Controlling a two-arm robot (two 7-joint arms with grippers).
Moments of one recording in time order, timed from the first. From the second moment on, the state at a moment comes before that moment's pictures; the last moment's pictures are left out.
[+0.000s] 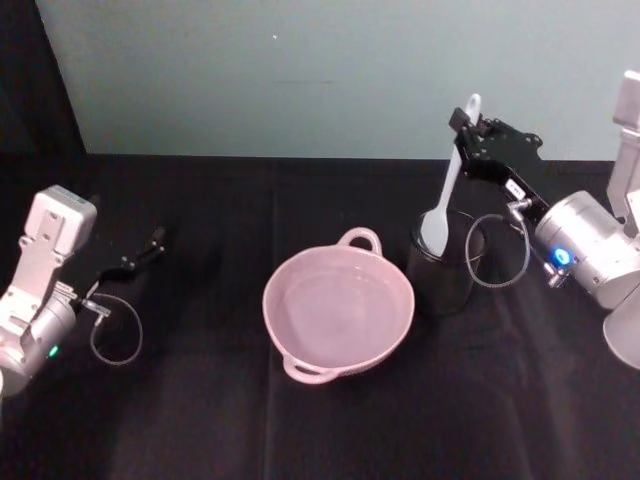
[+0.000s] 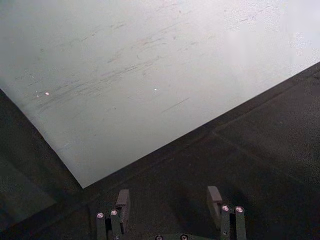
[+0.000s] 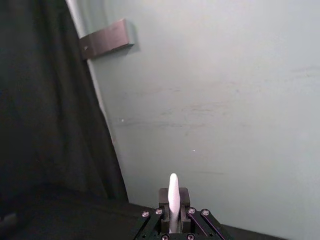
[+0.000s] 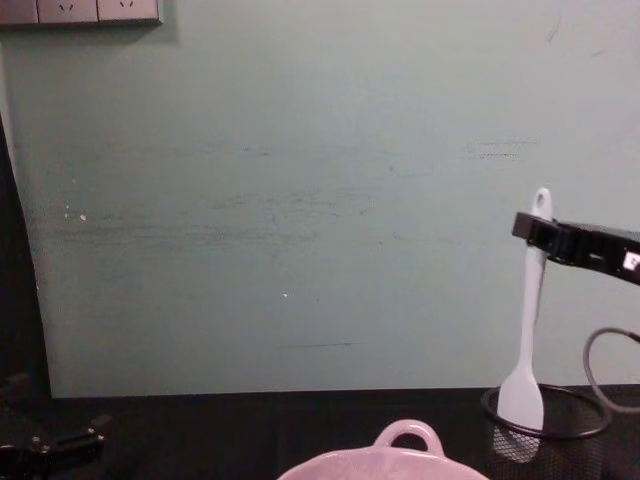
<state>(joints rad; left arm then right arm) -0.20 0.60 0.45 -1.41 -0.25 -0.12 0.03 0.29 0.29 -0.19 -1.47 0.50 0.02 0.34</state>
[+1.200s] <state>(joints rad) -0.20 0.60 0.45 -1.41 -0.25 -0.12 0.03 0.37 0.34 -0.21 -1.26 0.74 0.11 0.45</state>
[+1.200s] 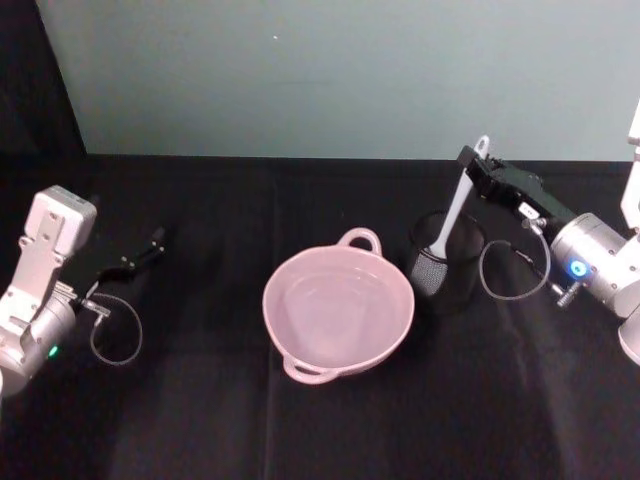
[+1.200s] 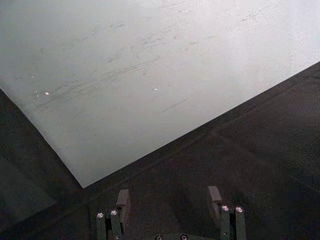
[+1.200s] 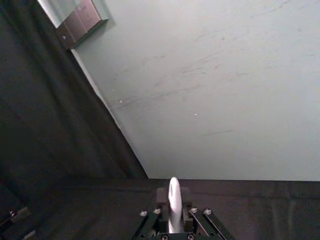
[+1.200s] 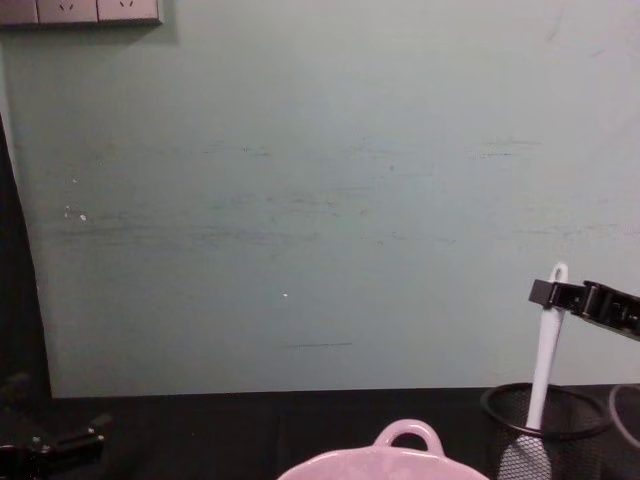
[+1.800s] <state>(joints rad) -0.20 0.60 0.45 -1.41 -0.25 -0.12 0.03 0.31 0.37 -0.22 -1.25 0.76 0.07 0.39</state>
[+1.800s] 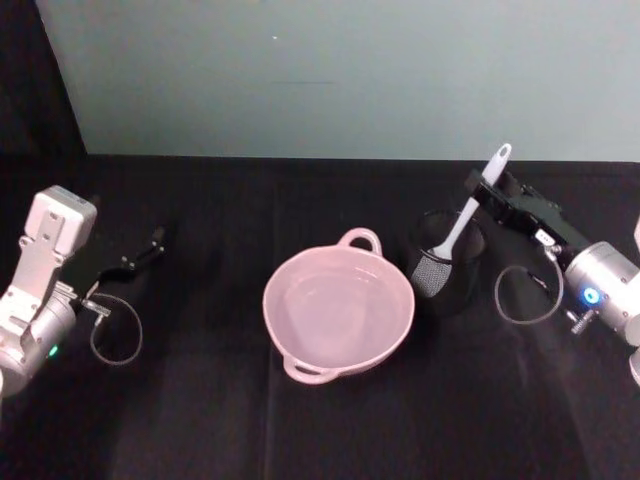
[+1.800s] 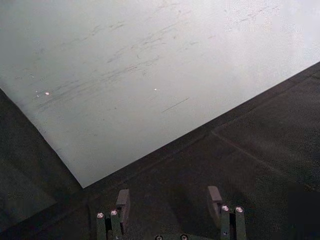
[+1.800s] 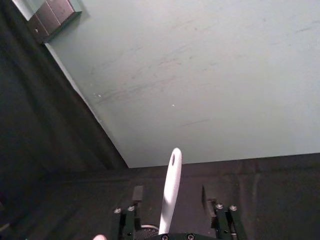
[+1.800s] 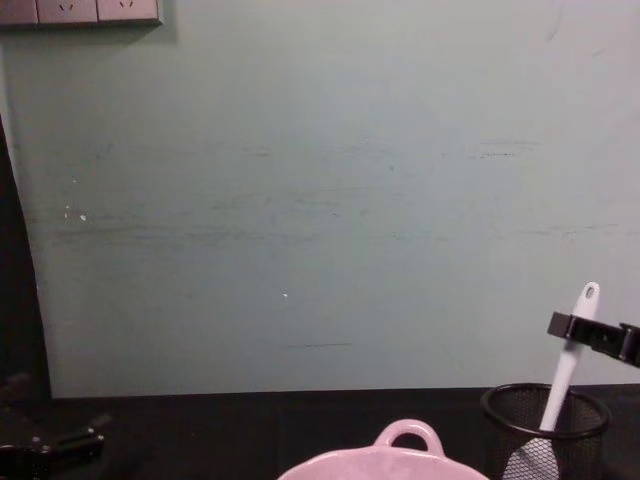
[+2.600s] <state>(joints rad) -0.20 0.60 0.45 -1.41 -0.25 -0.12 0.03 0.06 0.60 -0.20 -1.78 0.47 0.23 0.08</state>
